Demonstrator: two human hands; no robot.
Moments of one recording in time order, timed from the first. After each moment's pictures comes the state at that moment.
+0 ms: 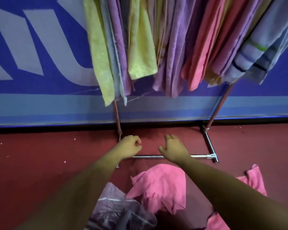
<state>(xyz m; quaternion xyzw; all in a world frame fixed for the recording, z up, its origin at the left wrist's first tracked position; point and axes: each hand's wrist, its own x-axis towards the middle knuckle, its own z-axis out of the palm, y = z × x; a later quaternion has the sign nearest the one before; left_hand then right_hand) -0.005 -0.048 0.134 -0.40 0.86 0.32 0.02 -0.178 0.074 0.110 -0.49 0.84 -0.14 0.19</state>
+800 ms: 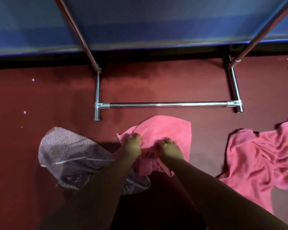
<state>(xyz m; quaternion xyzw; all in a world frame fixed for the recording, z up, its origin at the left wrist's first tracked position) -0.029 0.037 -0.211 -0.46 0.80 0.29 0.23 -0.164 0.150 -0.211 -0.45 0.80 0.02 0.40</state>
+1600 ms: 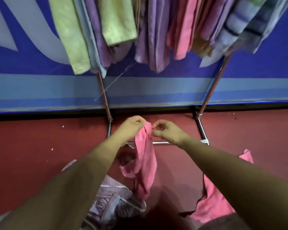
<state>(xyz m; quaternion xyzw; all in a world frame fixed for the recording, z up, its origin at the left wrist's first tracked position) -0.058 -0.004 0.084 -0.39 0.70 0.58 -0.14 -0.207 0.111 0.090 -0.40 0.68 -0.41 0.46</state>
